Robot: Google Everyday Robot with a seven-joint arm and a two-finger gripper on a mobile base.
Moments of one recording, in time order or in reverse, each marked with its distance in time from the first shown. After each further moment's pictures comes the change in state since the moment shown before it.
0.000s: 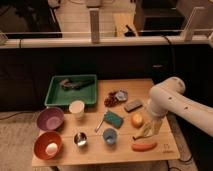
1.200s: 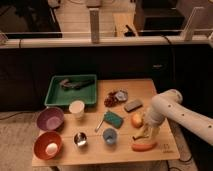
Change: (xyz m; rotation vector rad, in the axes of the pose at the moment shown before) arm 0.002 0.008 0.081 -0.029 -0.109 -0.008
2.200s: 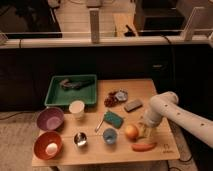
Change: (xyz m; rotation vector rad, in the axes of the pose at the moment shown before) arm -0.002 -0.003 0.035 -0.050 -0.053 -0.013
